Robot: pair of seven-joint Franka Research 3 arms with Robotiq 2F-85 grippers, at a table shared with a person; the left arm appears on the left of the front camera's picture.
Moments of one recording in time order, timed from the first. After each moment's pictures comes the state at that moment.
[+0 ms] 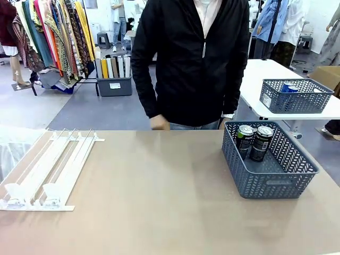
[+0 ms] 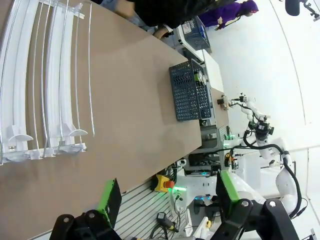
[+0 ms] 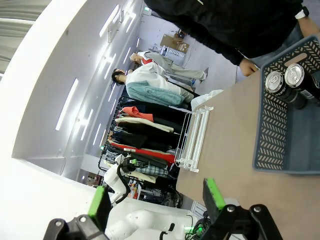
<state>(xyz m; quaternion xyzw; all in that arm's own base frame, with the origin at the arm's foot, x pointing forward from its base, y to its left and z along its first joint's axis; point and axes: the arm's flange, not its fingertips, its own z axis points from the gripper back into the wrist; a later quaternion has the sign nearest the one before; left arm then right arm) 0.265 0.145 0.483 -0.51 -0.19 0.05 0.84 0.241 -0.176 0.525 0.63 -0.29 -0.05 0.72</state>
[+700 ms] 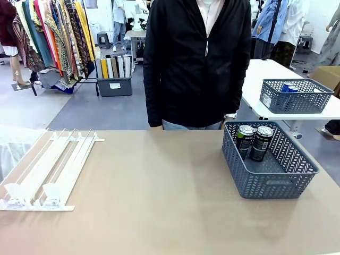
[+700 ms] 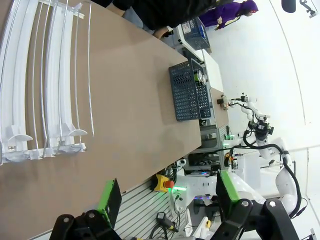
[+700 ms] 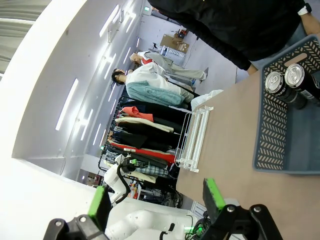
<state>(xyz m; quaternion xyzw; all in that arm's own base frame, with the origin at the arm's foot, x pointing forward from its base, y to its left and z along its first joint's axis) 0.265 0.145 0.483 -0.51 -0.19 0.05 0.84 0.241 -0.176 0.525 0.63 -0.29 -0.05 0.72</state>
